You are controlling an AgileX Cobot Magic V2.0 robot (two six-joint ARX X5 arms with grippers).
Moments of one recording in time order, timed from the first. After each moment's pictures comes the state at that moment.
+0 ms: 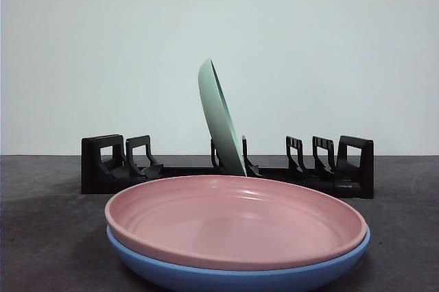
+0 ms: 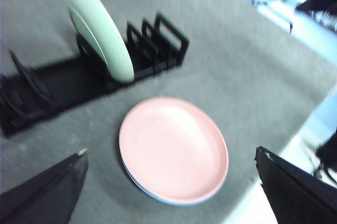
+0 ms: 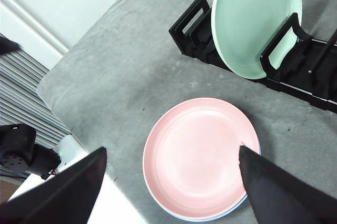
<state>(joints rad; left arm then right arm) -0.61 0.52 1.01 -0.89 0.21 -0.14 0.18 0.74 1.04 -0.92 -0.73 0.08</state>
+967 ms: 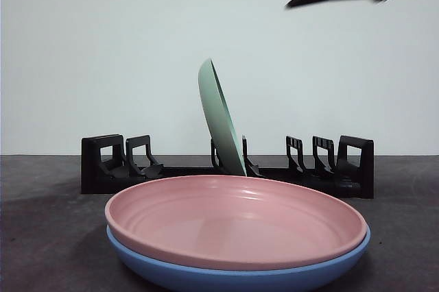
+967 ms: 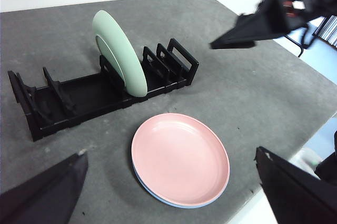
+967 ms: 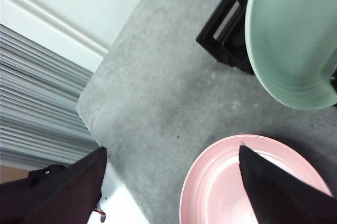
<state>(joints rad) -0.61 0.52 1.16 -1.02 0.15 -0.17 0.41 1.23 1.11 -0.48 -0.73 0.41</state>
